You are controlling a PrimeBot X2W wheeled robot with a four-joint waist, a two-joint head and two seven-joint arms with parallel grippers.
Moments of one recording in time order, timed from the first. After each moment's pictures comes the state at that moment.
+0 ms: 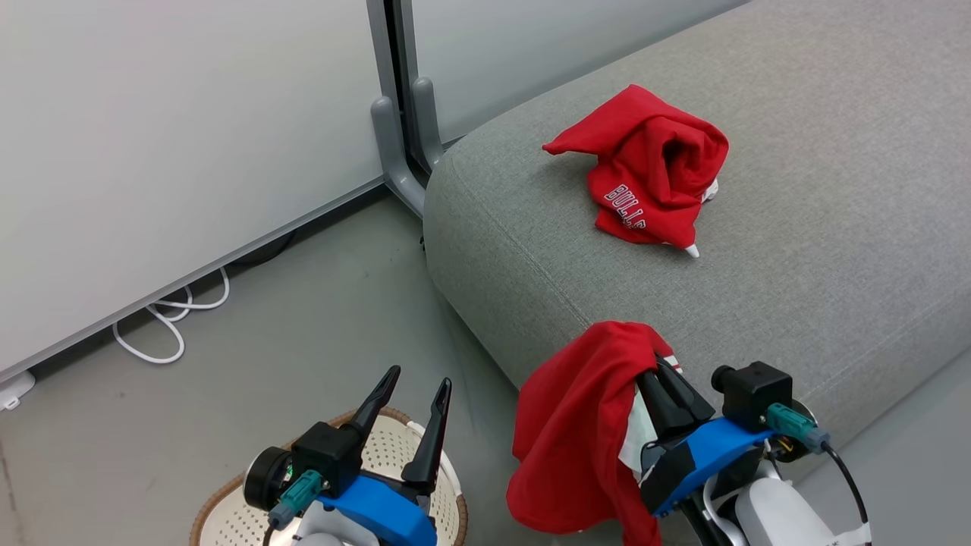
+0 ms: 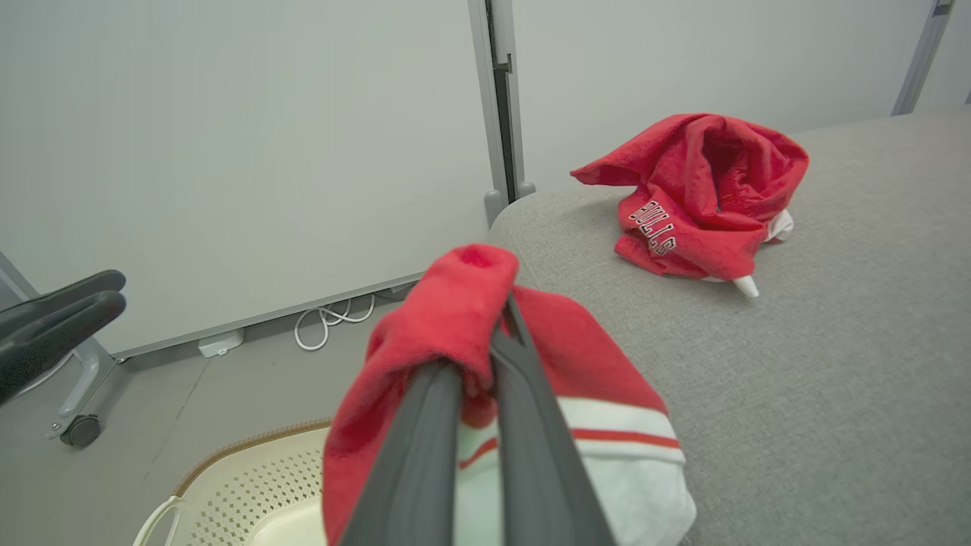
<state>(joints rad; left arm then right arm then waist) -0.17 0.10 -0.44 0.40 -0.34 -0.13 -0.26 -0.26 -0.05 0.26 0.42 0.25 0.13 -0.18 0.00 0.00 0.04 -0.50</state>
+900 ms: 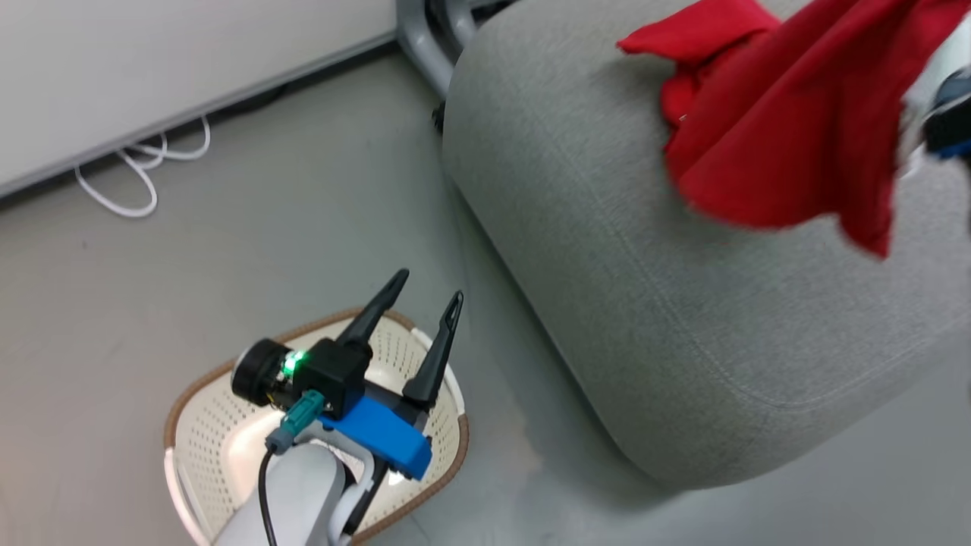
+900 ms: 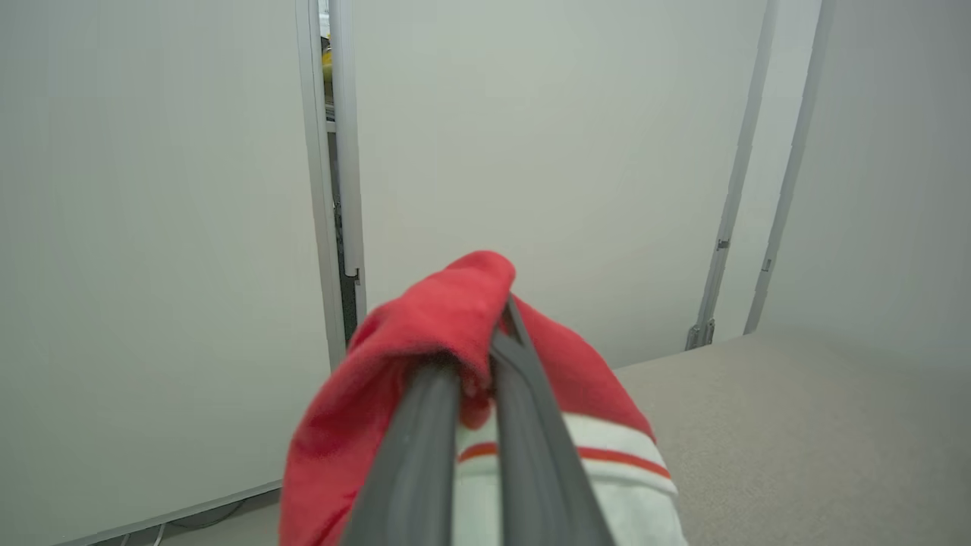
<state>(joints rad) -0.35 0.17 -0.52 0.36 -0.31 -0.13 -0.26 -0.80 -0.26 -0.13 0.35 0.28 0.13 -0.01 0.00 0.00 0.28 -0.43</state>
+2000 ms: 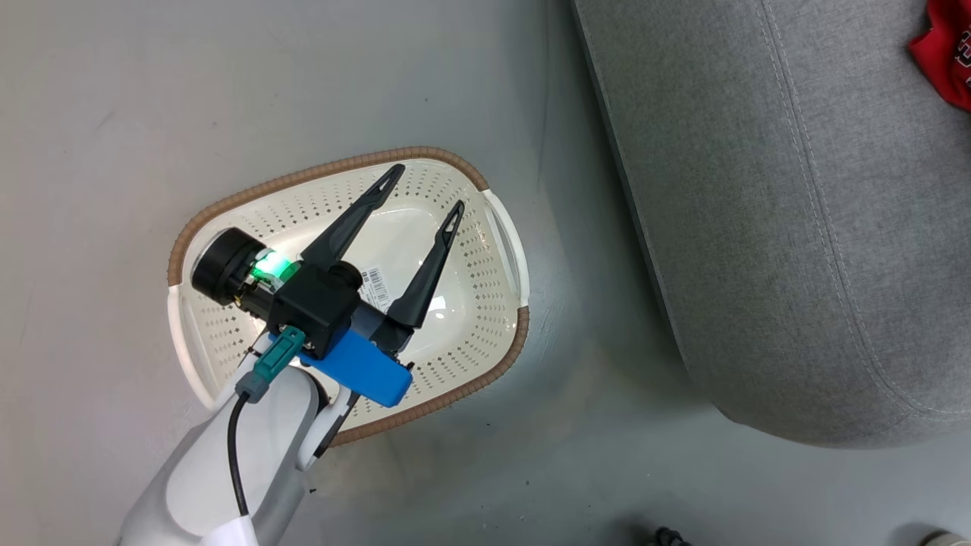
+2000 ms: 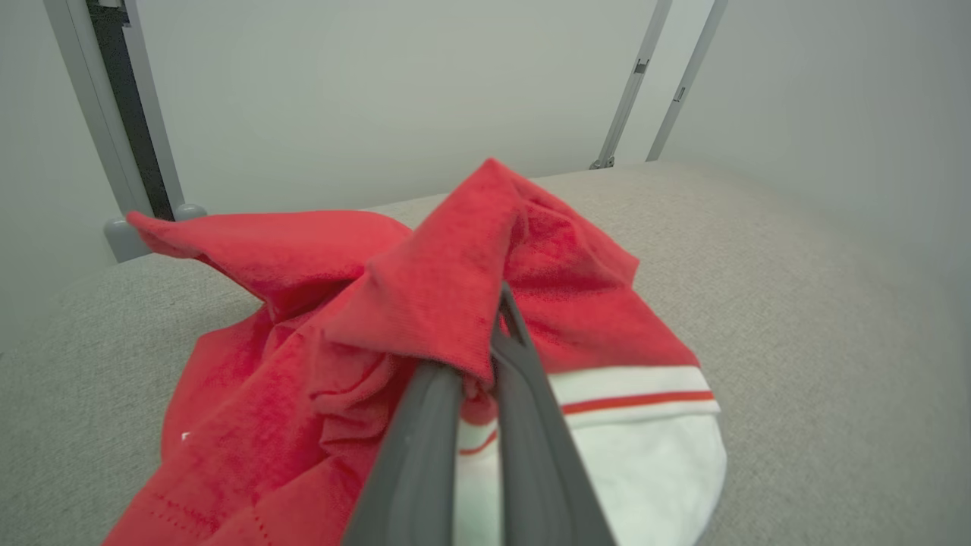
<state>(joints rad) -0.54 0.29 -0.59 0.25 -0.27 -0.13 -0.26 -0.89 -0.40 -0.46 0.78 0.16 0.13 -0.25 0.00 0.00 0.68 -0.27</state>
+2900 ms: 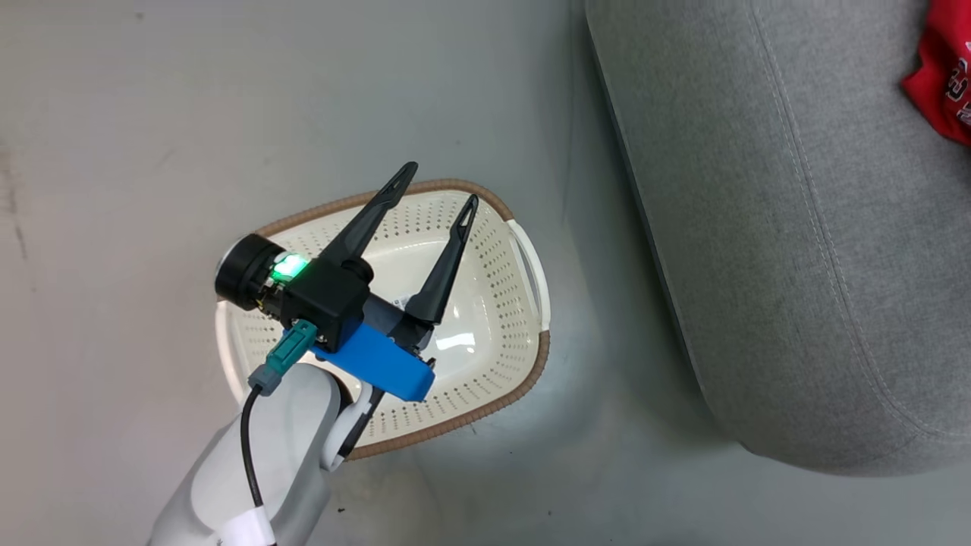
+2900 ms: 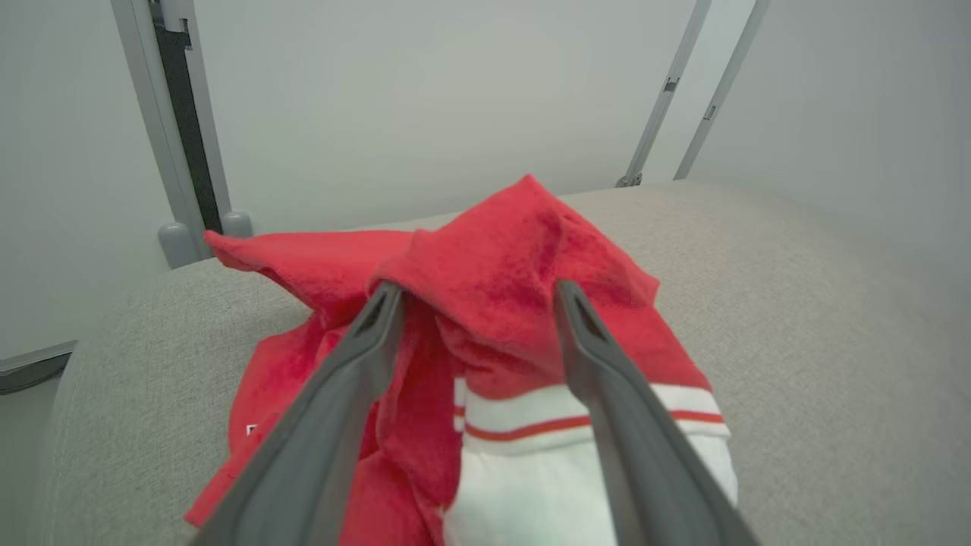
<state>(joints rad) -0.54 0.22 -0.56 0.27 -0.29 -0.13 -0.26 -0.85 -0.44 -0.39 0.80 0.18 0.13 -0.26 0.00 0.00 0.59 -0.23</state>
